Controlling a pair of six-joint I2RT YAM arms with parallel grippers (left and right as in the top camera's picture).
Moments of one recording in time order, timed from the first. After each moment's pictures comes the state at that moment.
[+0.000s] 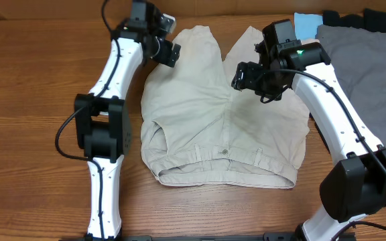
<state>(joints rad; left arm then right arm) -0.18 2.47 2.18 -0.77 0.21 0.22 0.24 1.83 1.66 -1.06 -0.26 0.44</state>
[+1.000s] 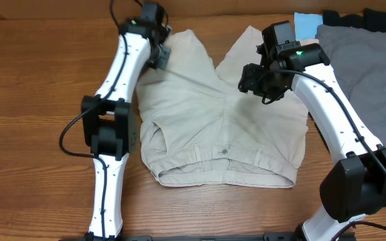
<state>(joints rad) -0.20 2.52 2.41 -1.15 -0.08 0.10 0.24 1.83 1.64 -1.06 -0.20 0.44</state>
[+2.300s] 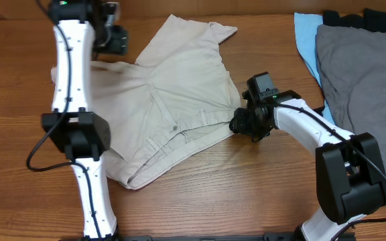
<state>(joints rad) 0.00 2.45 2.65 -1.43 0.09 0.11 0.30 1.83 1.12 -0.64 -0.27 0.41</state>
